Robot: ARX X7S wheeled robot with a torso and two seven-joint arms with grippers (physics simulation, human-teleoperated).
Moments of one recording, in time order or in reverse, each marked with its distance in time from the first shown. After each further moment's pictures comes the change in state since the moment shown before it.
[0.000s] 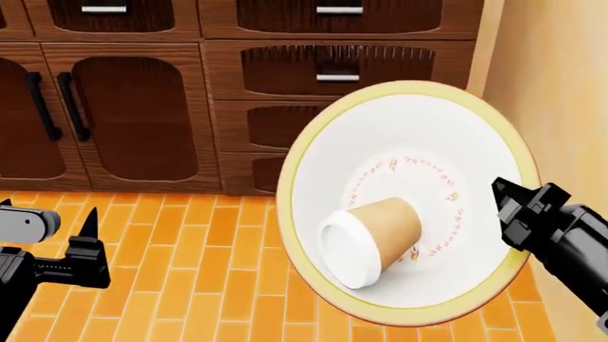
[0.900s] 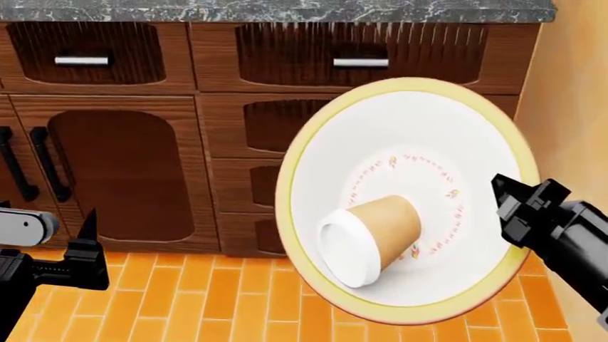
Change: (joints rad) left arm 0.008 -0.005 0.001 0.000 -0.004 0.010 -0.002; right arm 0.012 0.006 -0.007 -0.010 0.002 0.006 0.007
